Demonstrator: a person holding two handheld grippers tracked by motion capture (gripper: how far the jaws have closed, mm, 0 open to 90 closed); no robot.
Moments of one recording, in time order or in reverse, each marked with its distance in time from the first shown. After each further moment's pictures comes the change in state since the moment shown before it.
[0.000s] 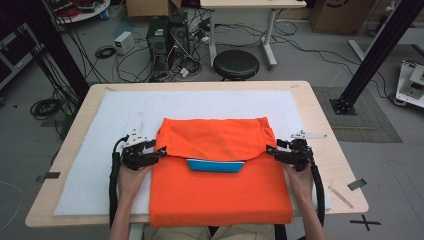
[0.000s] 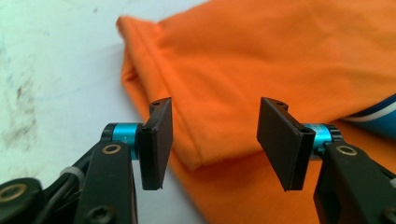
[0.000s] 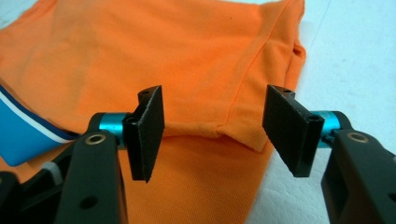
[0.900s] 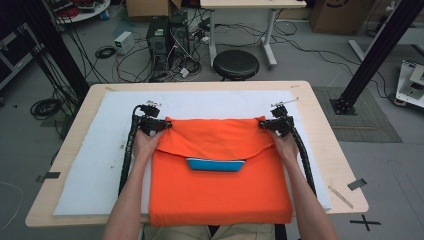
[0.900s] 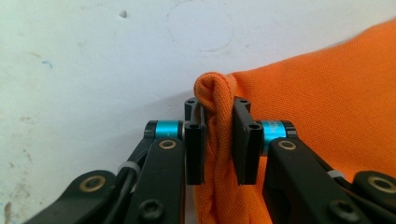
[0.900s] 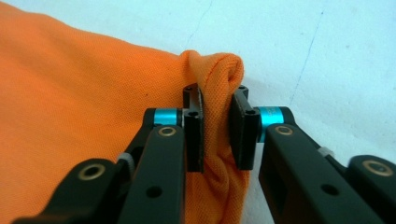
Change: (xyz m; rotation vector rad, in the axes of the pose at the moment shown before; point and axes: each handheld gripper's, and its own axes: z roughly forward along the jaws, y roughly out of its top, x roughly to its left) left arm 0.051 0.071 0.088 0.220 0.072 -0.117; right arm -0.043 0.080 0.093 0.246 -0.090 0.021
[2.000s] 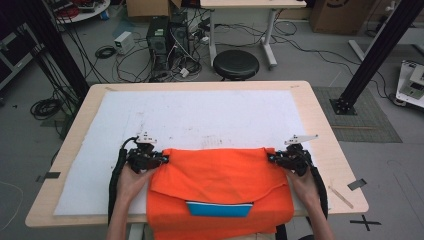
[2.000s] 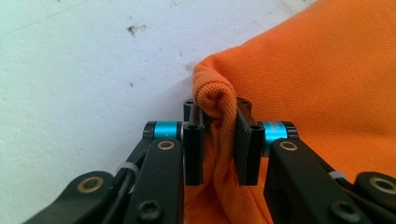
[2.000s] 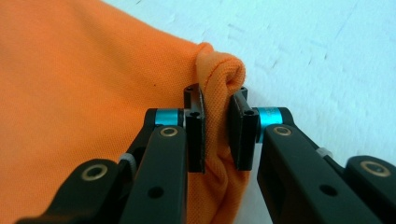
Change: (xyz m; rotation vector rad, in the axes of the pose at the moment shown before) left arm -0.051 -0.081 -0.074 0.038 -0.158 0.143; right arm 0.038 -0.105 -0.073 -0.053 0.106 -0.159
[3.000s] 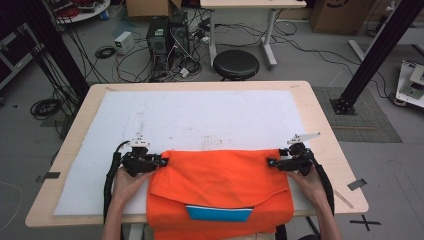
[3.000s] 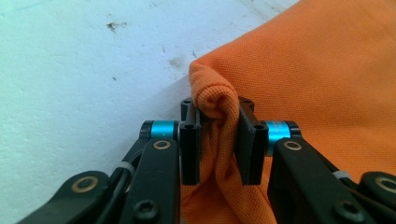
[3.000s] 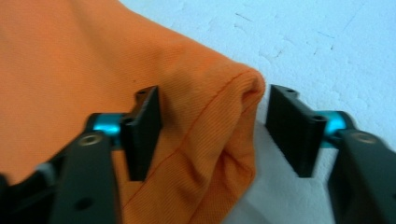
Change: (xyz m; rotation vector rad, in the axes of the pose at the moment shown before) left arm 0.012 -0.023 -0.002 -0.096 -0.143 0.001; right arm -0.010 -0.001 -0.006 0.032 0.069 -0.027
